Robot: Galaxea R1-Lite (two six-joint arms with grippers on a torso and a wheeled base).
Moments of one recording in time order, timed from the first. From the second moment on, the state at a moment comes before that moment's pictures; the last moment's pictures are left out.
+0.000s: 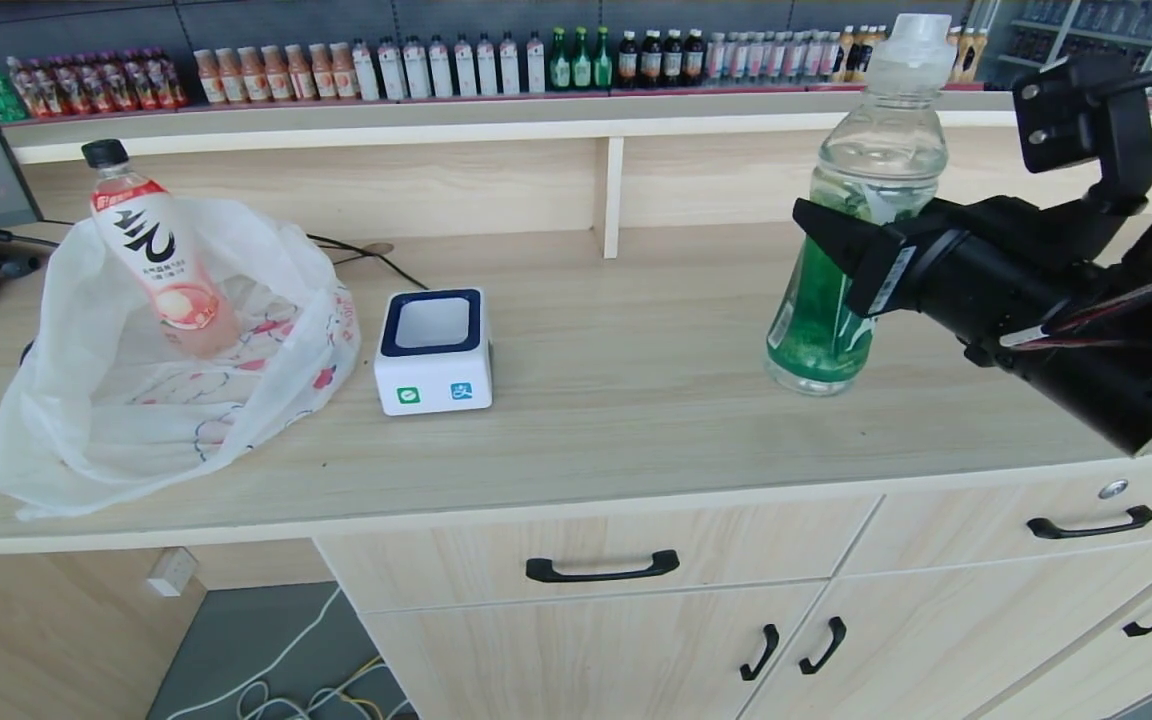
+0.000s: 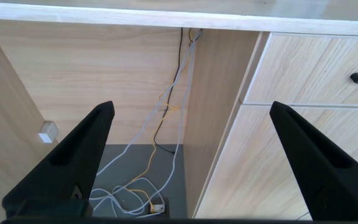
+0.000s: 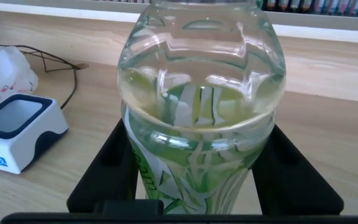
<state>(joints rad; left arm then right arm) 0.00 0.00 0.00 0.00 0.00 0.00 0.51 1.56 -0.88 -0.94 -0.11 -0.13</state>
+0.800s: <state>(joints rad) 0.00 0.00 0.00 0.00 0.00 0.00 0.48 1.49 -0.83 -0.95 0.31 0.10</state>
